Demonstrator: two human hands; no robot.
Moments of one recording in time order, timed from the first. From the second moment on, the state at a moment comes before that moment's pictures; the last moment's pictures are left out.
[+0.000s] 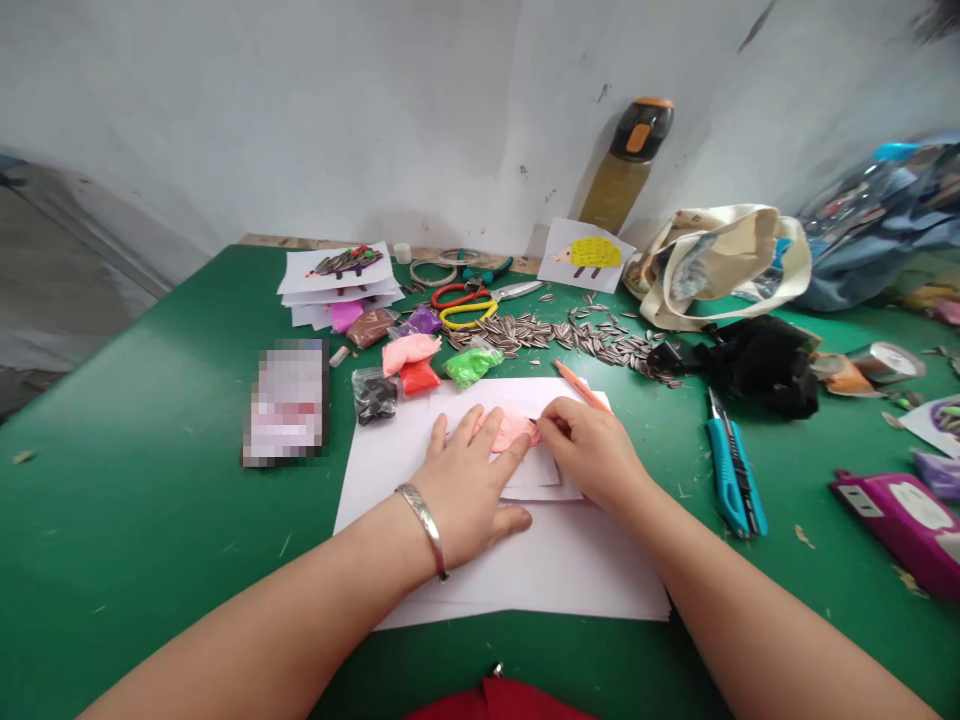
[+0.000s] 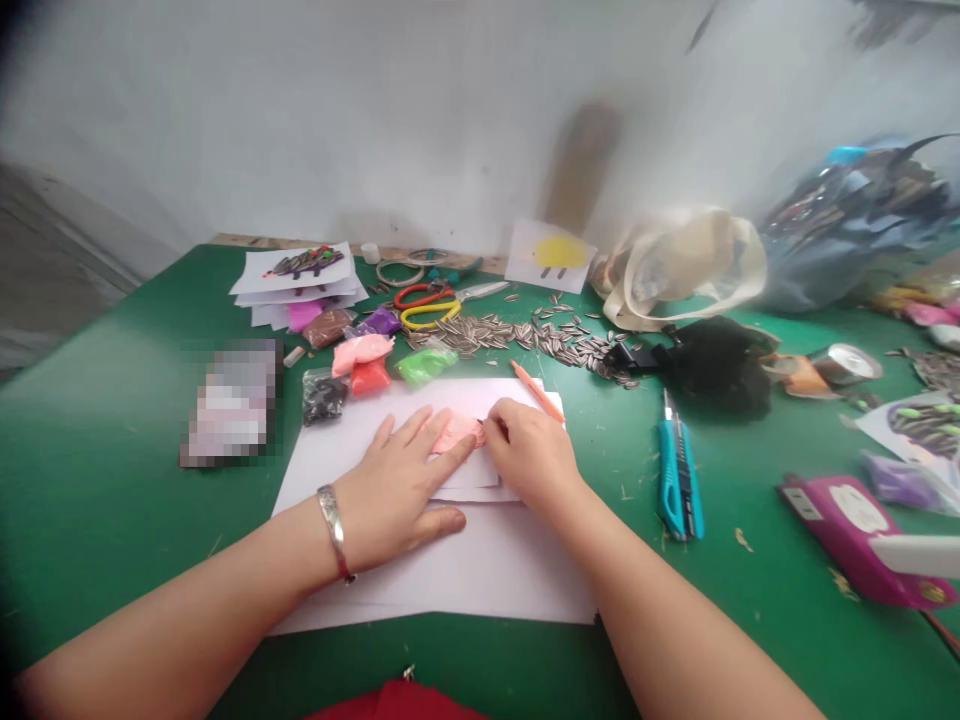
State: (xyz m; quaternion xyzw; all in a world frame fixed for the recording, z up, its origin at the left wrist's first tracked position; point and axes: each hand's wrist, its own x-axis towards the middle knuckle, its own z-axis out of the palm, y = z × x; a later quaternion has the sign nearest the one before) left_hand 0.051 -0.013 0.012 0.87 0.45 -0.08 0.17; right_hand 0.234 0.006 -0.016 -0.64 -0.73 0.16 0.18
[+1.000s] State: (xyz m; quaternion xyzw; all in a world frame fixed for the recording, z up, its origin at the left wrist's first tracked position) left_hand 0.052 -0.017 0.014 0.88 0.44 -0.07 0.17; right_hand 0.249 0.004 -0.024 -0.56 -0.74 0.18 0.33
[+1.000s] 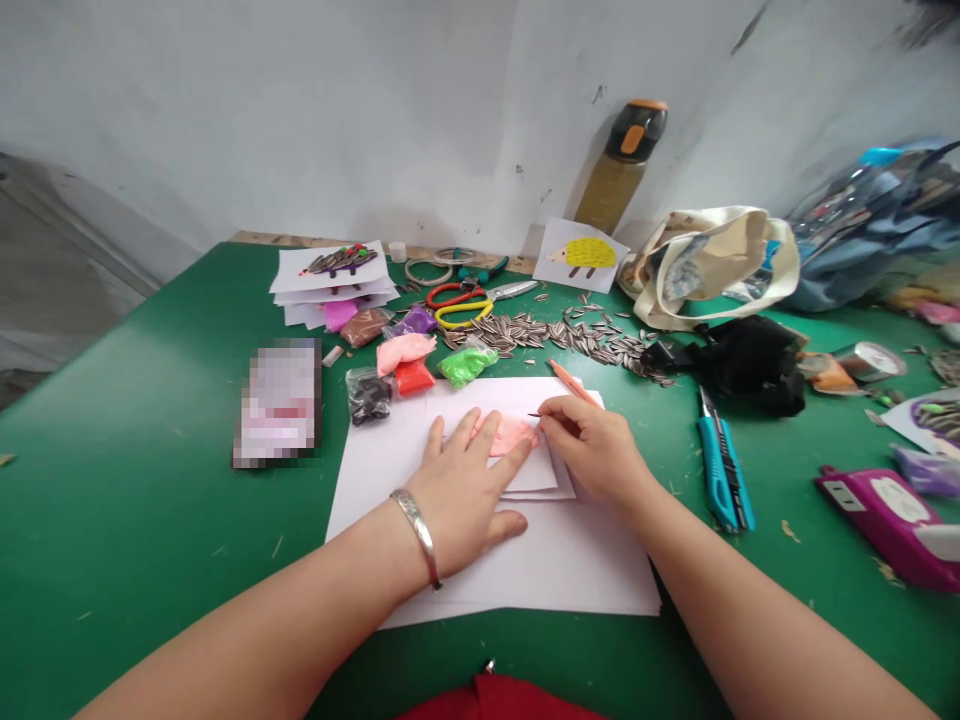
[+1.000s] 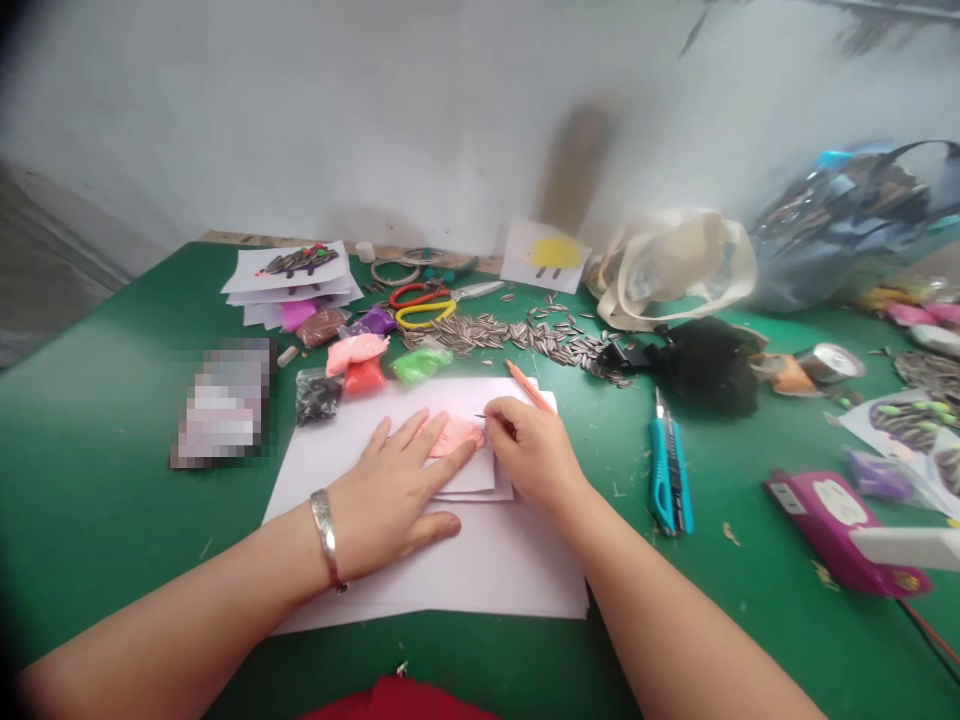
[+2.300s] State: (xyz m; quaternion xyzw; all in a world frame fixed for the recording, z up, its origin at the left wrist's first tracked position) left_hand 0.054 -0.014 0.018 0.87 0.45 -0.09 0.18; right_hand 0.247 0.009 -0.024 -0.48 -0.84 0.03 0.26
